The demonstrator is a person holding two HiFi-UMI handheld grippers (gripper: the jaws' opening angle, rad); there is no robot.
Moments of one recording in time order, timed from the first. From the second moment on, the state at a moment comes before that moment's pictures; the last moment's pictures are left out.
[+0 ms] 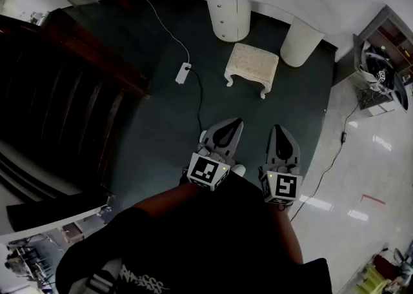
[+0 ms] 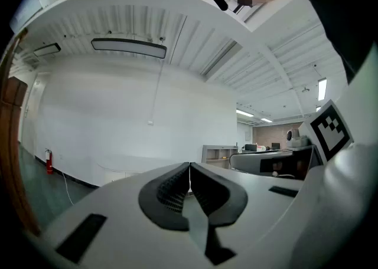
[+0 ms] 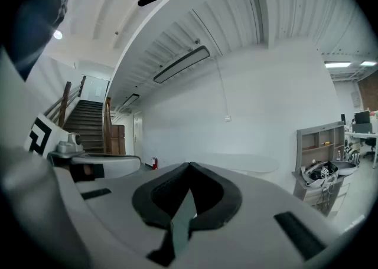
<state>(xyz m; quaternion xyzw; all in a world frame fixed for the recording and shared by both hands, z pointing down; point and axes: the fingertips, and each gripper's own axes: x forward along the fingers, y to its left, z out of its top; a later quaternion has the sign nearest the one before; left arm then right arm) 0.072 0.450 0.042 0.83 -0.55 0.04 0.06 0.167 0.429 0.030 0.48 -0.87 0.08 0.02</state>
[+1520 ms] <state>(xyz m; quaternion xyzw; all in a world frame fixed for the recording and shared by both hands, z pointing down) -0.106 0.200 0.093 0.80 -0.58 0.01 0.15 0.058 0.195 0.095 0.50 -0.85 0.11 0.13</state>
